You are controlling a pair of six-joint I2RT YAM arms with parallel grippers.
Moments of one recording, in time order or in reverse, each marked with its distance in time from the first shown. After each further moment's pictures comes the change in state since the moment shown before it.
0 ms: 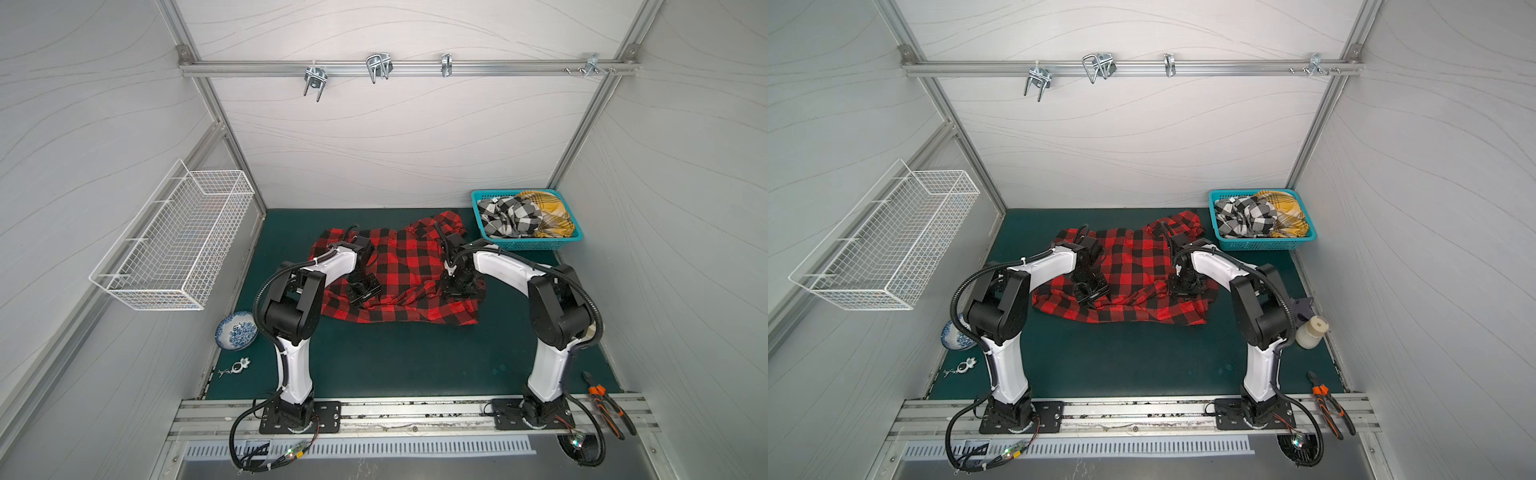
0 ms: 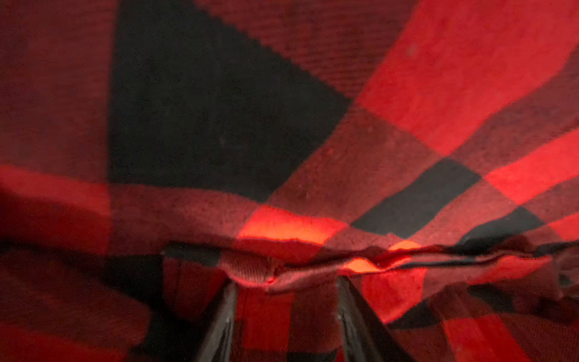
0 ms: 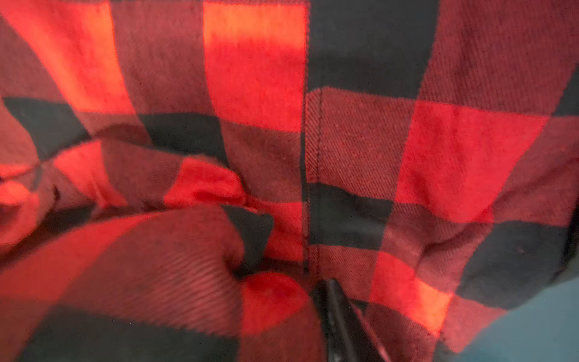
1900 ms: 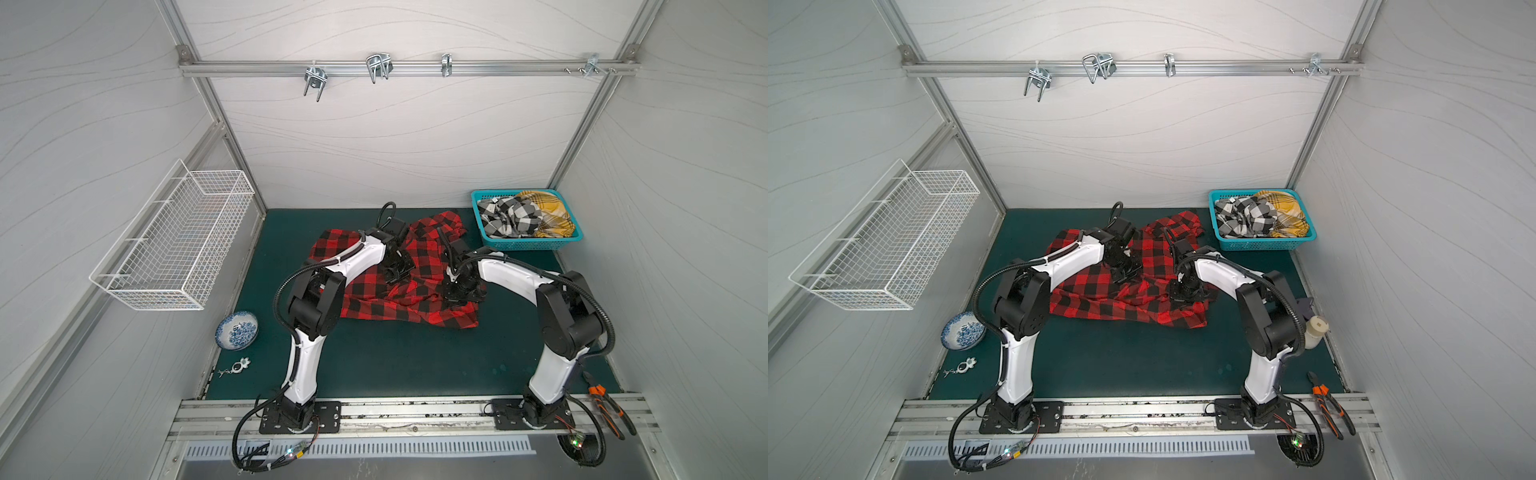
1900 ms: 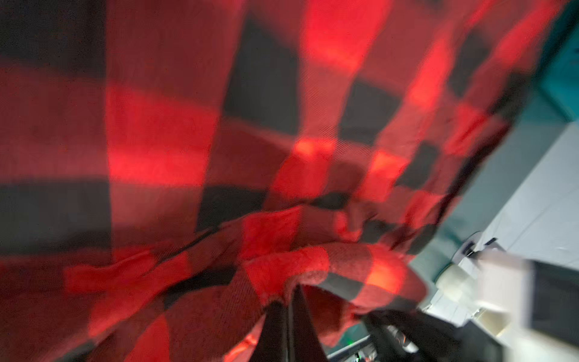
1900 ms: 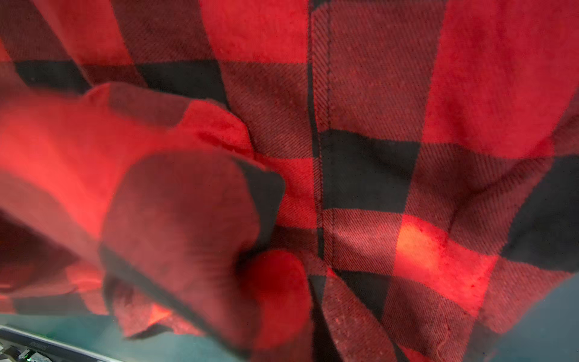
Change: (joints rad) left arm -0.171 0.174 0.444 0.071 0.030 -0.016; right arm 0.011 -0.085 -0.118 0.056 -0.060 0.064
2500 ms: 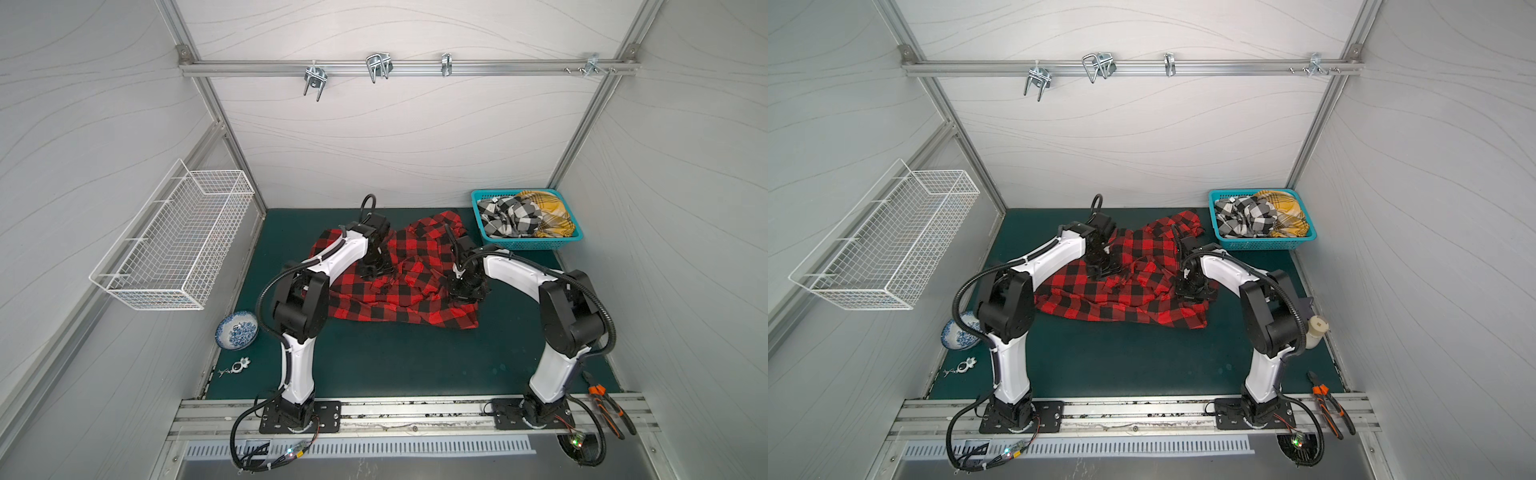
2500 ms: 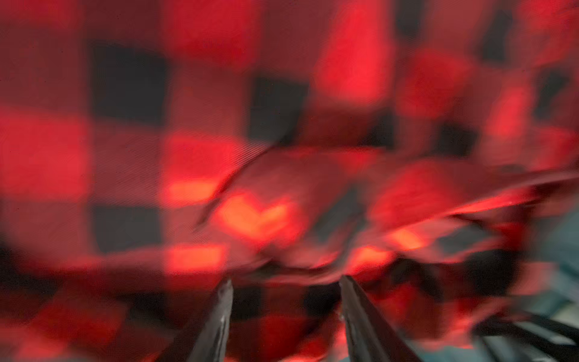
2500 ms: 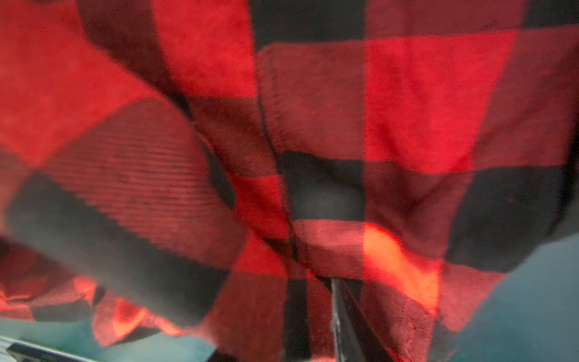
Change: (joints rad) left arm 0.113 -0.186 -0.243 -0.128 -0.181 0.251; right arm -0.065 0.000 0.006 -0.011 0.005 -0.001
